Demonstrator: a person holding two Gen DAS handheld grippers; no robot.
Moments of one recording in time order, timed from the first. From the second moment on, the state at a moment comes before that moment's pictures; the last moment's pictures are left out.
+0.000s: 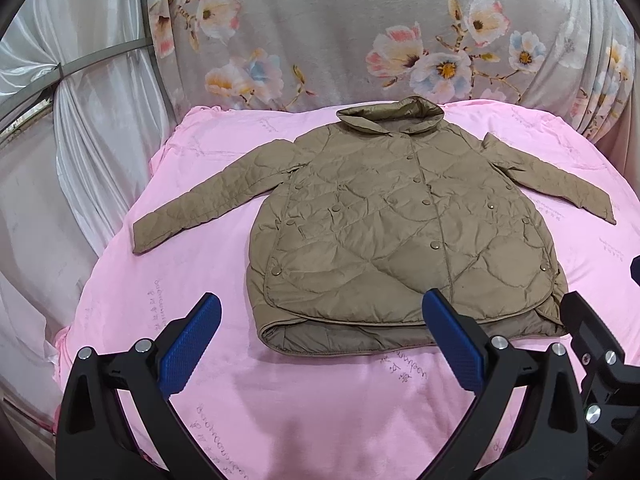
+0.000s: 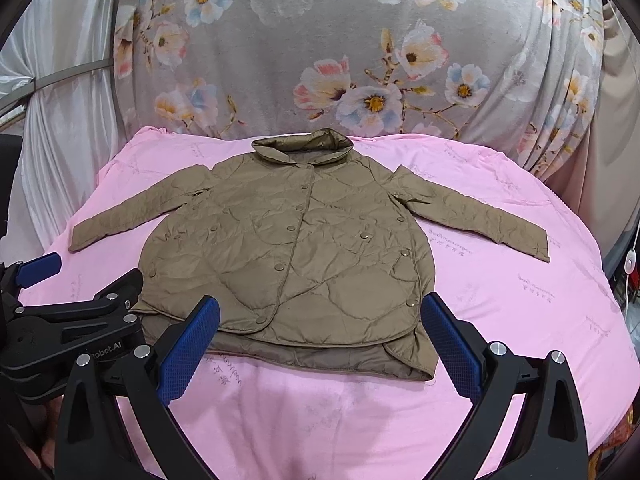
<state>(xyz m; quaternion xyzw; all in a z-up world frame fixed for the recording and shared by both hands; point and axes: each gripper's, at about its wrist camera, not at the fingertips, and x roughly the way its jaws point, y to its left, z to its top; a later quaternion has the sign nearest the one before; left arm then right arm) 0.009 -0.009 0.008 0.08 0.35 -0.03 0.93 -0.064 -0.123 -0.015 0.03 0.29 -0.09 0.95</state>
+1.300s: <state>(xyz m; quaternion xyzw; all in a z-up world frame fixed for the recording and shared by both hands) 0.011 -0.008 -0.002 0.08 0.37 -0.02 0.93 -0.067 -0.124 -0.021 0.02 0.30 -0.10 0.95</state>
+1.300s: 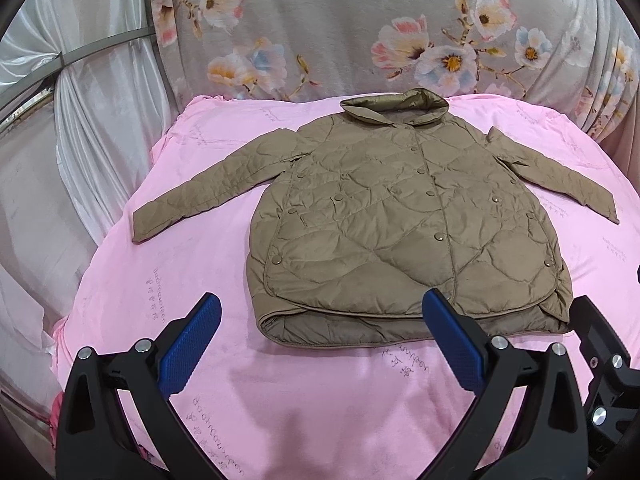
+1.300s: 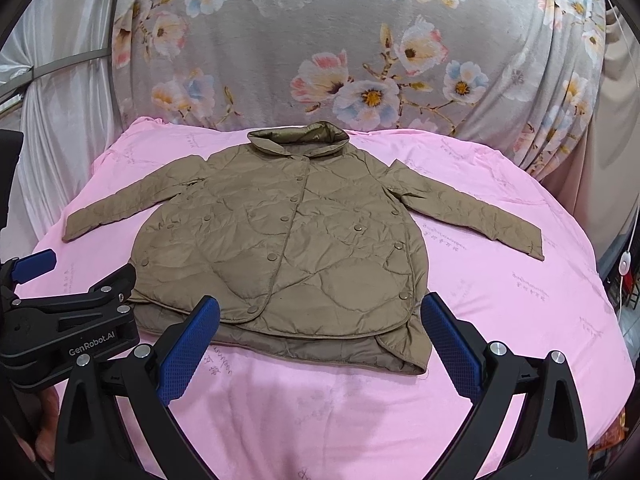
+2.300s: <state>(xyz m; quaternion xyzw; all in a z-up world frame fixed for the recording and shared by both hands) 0.040 0.015 -0.018 0.06 0.38 0.01 0.92 -0.032 -0.256 -0.041 0.20 0.31 -0.11 0.92</state>
